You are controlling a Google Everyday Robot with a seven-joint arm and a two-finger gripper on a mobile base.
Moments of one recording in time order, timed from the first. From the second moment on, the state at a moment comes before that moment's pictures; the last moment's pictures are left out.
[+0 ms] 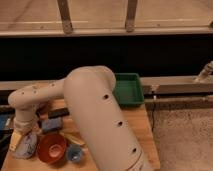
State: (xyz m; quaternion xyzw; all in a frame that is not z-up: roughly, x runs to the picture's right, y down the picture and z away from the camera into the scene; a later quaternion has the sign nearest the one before) arm -0.405 0.255 0.722 -0.53 -0.03 0.20 0.82
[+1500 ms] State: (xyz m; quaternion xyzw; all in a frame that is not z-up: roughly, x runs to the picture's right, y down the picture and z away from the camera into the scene) arm -0.414 0.285 0.738 -0.55 0.01 0.17 0.82
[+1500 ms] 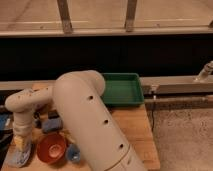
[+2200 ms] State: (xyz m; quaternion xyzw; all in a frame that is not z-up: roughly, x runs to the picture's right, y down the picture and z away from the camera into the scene) arm -0.403 0.260 0.727 -0.55 -0.03 0.20 0.81
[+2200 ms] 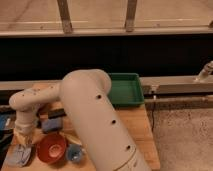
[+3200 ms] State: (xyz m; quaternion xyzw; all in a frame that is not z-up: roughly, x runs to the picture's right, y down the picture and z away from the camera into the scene) arm -0.328 0.149 0.649 -0.47 -0.09 0.25 0.84
